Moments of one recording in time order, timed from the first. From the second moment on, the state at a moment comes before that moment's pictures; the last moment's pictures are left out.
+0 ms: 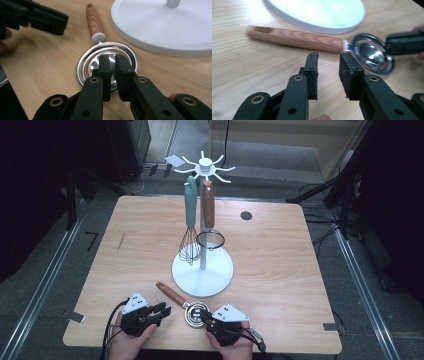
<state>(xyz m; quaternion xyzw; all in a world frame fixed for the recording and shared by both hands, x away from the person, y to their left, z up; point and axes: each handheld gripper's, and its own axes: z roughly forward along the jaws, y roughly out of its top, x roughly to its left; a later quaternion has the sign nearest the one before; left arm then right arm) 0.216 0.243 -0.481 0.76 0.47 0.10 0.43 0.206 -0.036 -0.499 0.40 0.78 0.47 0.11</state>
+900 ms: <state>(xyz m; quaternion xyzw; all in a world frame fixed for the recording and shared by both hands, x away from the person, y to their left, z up) 0.229 0.252 -0.484 0.75 0.49 0.10 0.43 0.218 -0.078 -0.504 0.45 0.77 0.42 0.14</state>
